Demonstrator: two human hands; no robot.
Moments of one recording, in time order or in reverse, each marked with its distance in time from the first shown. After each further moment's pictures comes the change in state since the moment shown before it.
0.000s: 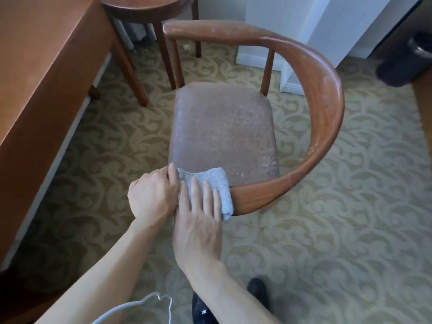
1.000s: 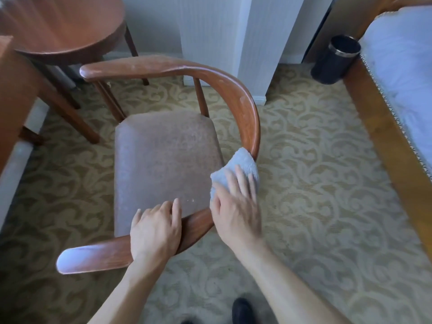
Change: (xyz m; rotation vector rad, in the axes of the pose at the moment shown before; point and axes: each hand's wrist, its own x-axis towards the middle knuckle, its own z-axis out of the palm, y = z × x) left_hand -0.020 0.122 0.033 0.026 -0.215 0.269; right_hand 0.051 0.209 -0.070 -0.023 0.229 0.185
